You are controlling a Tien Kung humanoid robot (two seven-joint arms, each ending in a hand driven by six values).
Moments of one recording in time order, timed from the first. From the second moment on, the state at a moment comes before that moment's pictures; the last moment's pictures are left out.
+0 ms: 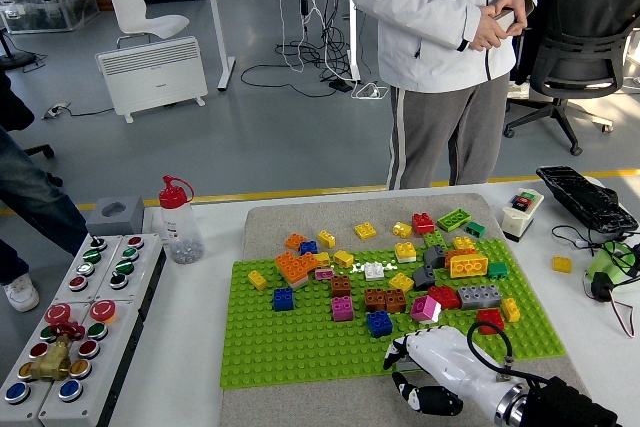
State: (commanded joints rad) left arm -0.16 0.09 -1.10 -0.18 1.32 0.00 0.30; right arm 0.51 -0.48 0.52 1.49 -1.92 -0.19 -0.18
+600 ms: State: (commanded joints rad) left arm -0.16 0.09 -1.10 -0.18 1.32 0.00 0.30; right arm 0.51 -0.48 0.51 1.50 -1.92 -0.18 -0.18
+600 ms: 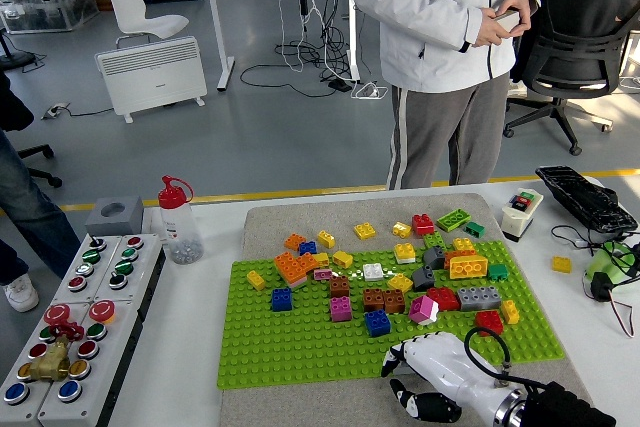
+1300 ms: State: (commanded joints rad) left arm -0.17 0.10 -1.10 -0.18 1.32 0.00 0.30; right arm 0.50 -0.49 0.64 1.49 -1.94 -0.30 -0.16
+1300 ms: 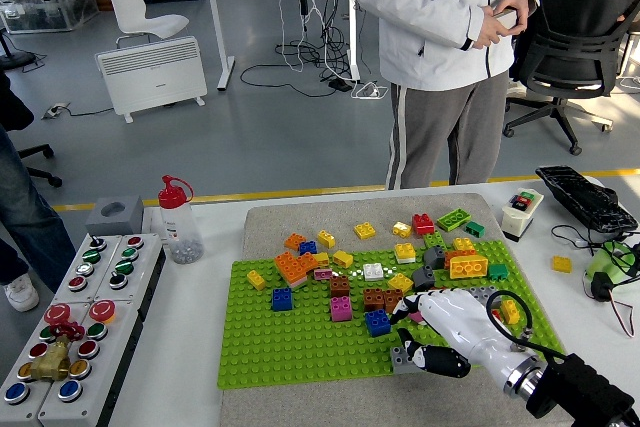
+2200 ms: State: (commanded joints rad) left arm -0.16 0.10 -1.10 -0.18 1.31 0.00 0.30; right arm 0.47 -0.52 0.73 1.35 -2.11 -0.21 -0.33
